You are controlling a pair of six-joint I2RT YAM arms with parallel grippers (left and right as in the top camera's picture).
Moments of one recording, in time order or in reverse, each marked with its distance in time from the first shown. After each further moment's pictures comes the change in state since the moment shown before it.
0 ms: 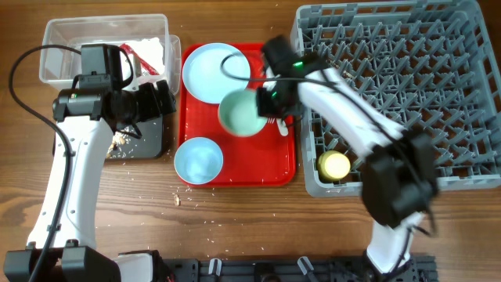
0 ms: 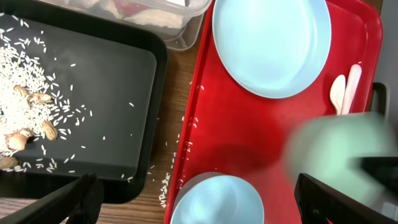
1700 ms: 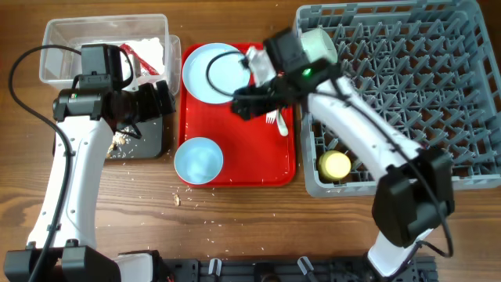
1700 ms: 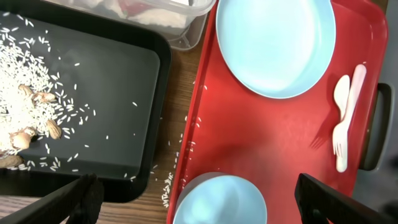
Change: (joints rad) left arm 0.000 0.001 0.000 -0.002 -0.011 0.000; right arm 0.068 -0.087 -0.117 0.235 -0.226 -0.265
